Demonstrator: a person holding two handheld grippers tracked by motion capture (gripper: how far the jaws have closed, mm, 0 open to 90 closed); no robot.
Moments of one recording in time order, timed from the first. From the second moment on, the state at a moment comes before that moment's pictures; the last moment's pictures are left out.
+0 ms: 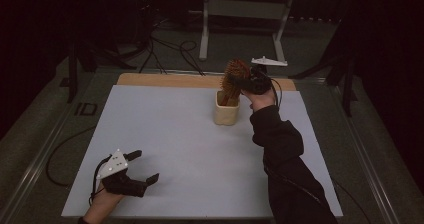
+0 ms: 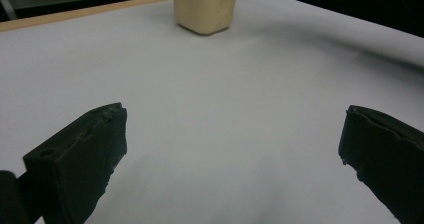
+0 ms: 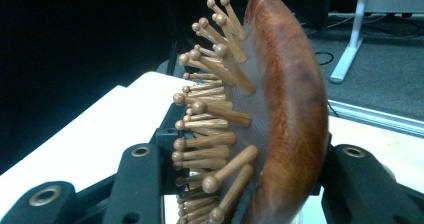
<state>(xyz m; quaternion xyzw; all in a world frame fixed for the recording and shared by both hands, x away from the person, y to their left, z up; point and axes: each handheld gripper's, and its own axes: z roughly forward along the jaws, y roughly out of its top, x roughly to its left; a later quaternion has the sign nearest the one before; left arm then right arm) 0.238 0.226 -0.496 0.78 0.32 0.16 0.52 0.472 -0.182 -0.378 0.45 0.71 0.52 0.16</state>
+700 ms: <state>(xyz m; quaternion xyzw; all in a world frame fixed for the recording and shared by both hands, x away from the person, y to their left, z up) 0.239 0.227 -0.497 0.77 0.32 0.15 0.52 0.474 -0.189 -0.394 0.46 0.70 0.53 0.14</state>
